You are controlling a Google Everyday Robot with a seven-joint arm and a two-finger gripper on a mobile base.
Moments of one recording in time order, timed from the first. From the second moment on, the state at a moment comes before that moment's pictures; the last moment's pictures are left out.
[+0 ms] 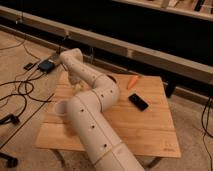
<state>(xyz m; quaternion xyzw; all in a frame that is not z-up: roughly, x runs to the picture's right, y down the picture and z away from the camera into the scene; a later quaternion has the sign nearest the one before) -0.180 0.009 0.984 -0.33 0.23 0.51 0.76</state>
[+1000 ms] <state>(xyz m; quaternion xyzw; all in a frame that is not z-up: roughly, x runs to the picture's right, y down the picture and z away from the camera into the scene) -0.170 -0.030 0.898 -0.30 0.20 0.49 0.79</state>
